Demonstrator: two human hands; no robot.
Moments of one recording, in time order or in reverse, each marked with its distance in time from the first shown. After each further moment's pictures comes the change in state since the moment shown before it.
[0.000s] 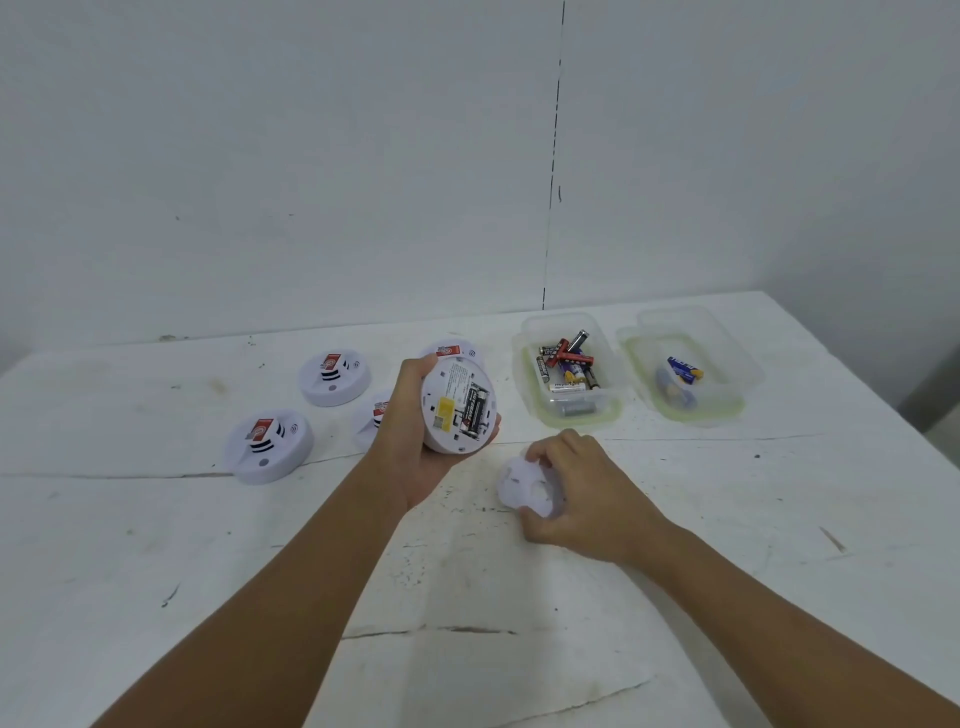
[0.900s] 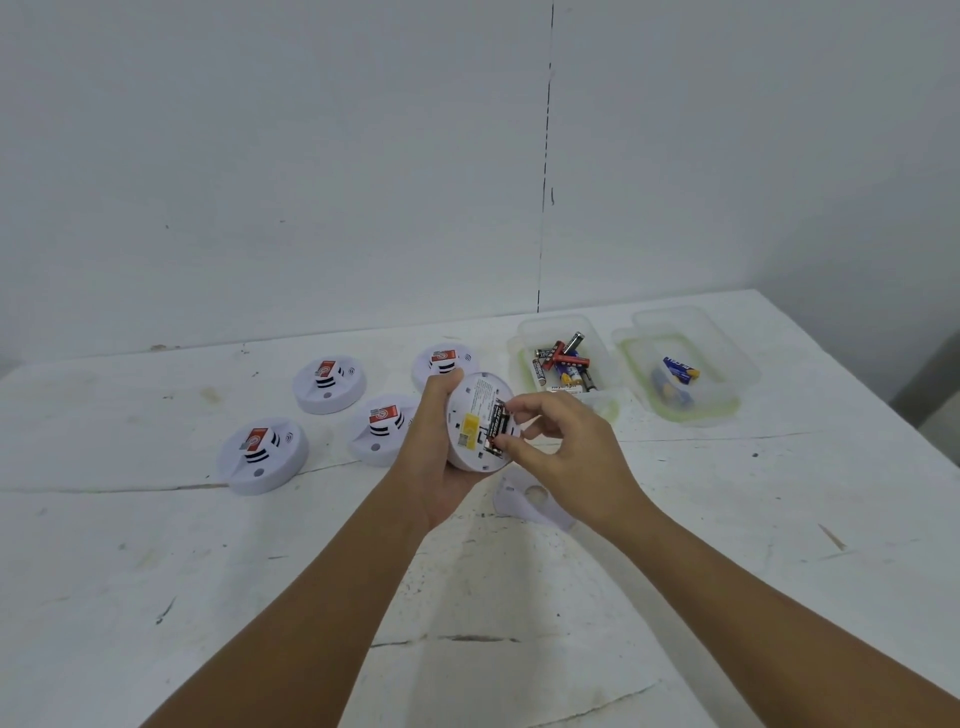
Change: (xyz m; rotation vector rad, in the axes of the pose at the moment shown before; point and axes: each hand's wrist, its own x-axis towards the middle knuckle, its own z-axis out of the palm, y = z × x) left_hand -0.011 -0.016 0.015 0.081 -0.013 -0.032; right_hand 0.025 -0.039 -0.018 0.444 0.348 0.023
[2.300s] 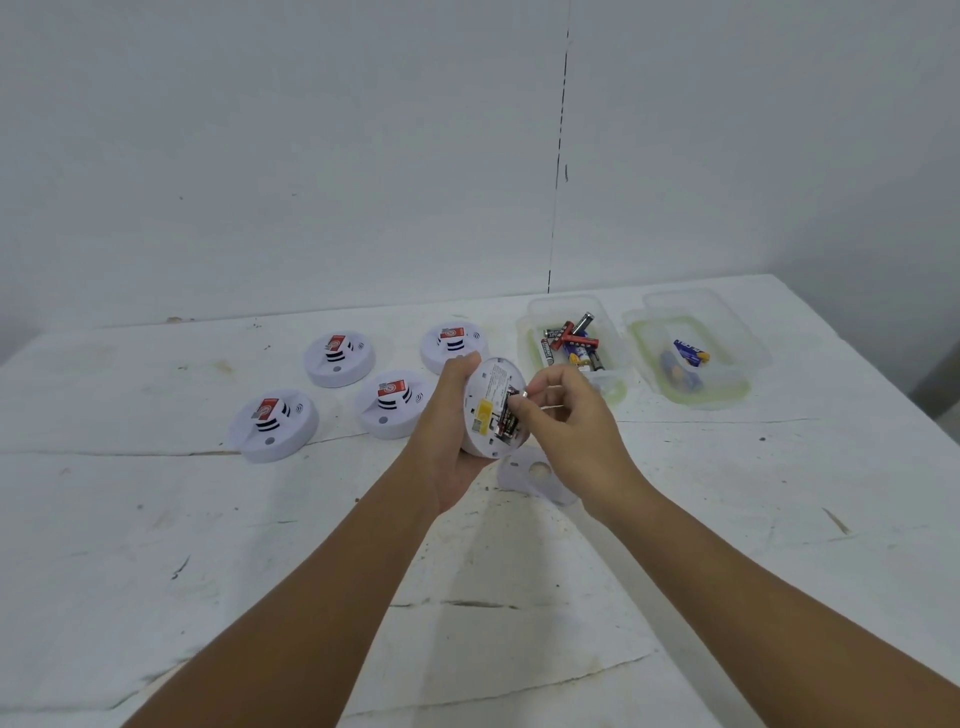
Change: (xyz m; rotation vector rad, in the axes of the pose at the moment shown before) left_hand -0.014 -0.008 0.007 0.071 0.017 0.033; right_hand -0.004 -0.014 0.008 0.291 0.054 0.309
